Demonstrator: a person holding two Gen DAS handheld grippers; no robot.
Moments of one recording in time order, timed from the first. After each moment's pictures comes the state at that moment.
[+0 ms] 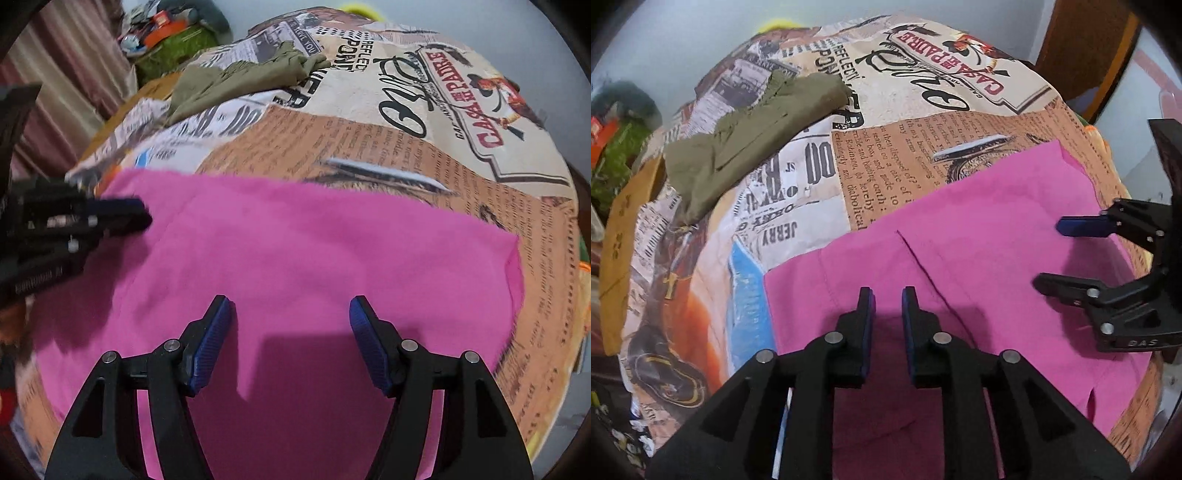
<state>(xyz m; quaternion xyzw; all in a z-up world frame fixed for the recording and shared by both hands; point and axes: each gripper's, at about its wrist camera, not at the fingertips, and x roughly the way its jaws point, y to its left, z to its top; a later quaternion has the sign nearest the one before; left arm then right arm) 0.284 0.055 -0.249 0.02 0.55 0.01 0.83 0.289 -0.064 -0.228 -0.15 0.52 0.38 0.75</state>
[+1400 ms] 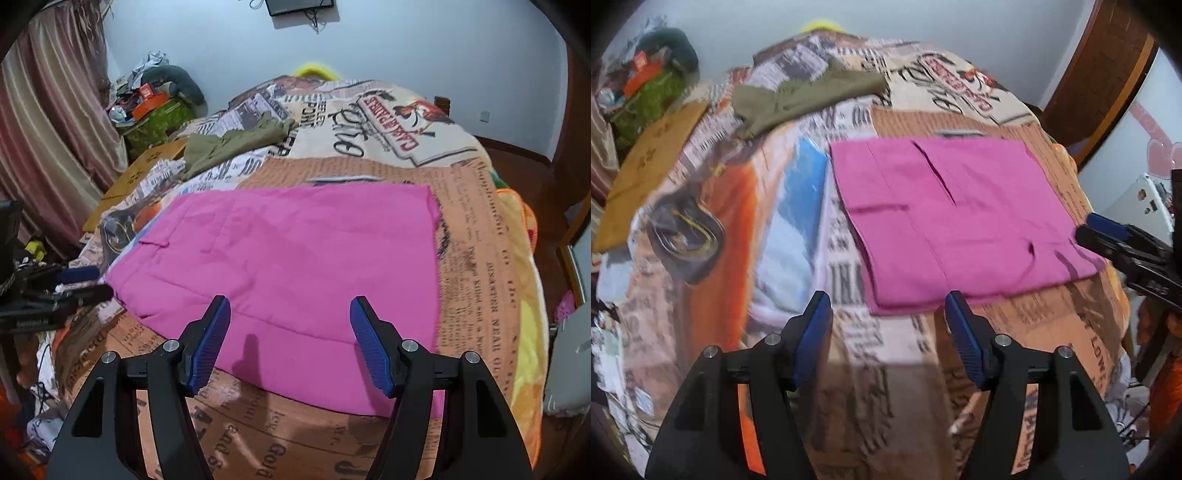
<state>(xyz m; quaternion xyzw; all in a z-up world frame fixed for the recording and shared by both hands) 0.122 0.057 -0.215 -0.10 0.52 0.04 0.85 0.184 -0.131 -0.177 -0.04 0.44 0.32 0.84</state>
